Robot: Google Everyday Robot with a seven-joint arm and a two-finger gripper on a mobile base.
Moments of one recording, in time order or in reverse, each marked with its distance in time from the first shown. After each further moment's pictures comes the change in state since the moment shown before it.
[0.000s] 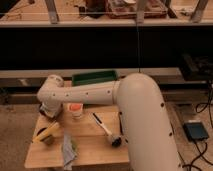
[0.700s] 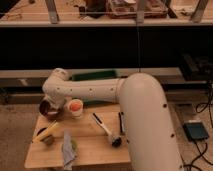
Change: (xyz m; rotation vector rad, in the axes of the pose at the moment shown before) arm 0.010 0.047 -0.005 -0.057 -0.003 0.063
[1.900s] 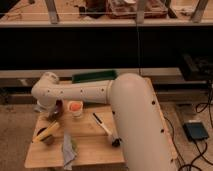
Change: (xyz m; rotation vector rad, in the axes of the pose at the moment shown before) arm 0.012 -0.062 0.004 0.110 -0.002 -0.142
